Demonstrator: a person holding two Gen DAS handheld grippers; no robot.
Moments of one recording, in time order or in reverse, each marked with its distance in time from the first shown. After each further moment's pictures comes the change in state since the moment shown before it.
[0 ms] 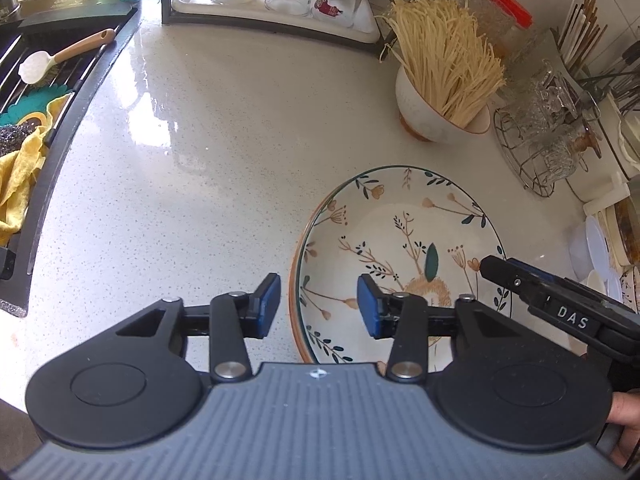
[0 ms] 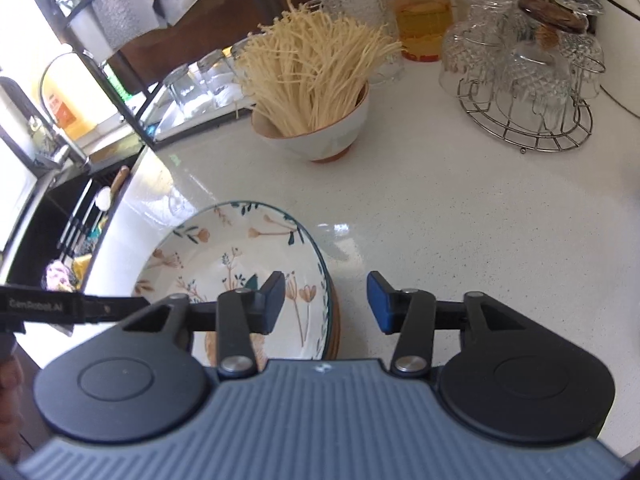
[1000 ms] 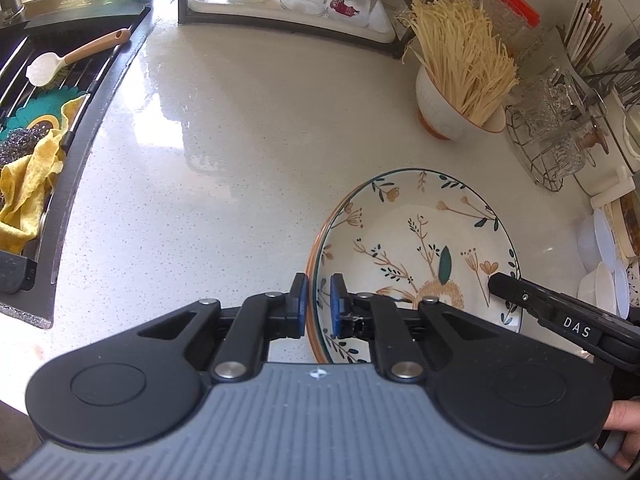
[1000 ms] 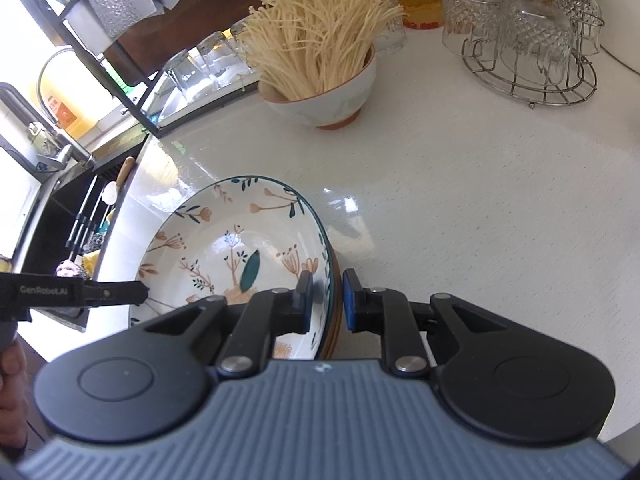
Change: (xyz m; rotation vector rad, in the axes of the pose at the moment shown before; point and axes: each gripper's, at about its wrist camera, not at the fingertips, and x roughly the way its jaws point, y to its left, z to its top) left arm -0.005 0.019 0.004 0.011 0.012 0.012; right arm 0.005 0.008 -0.017 0.083 0.040 0.034
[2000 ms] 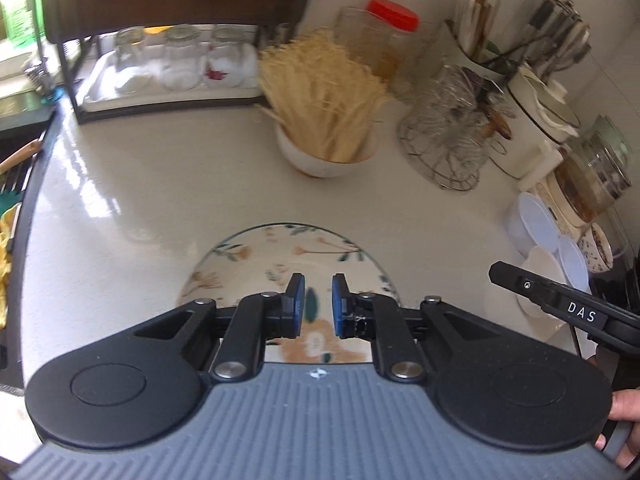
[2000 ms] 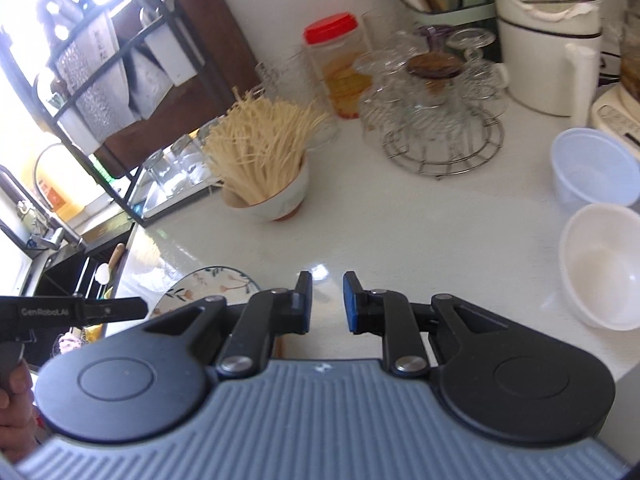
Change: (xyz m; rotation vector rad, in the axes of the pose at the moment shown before) left arm -0.032 -0.105 0.009 0.226 -0.111 -0.109; right arm -0.090 -0.039 0.003 0.099 -0.226 -0.079
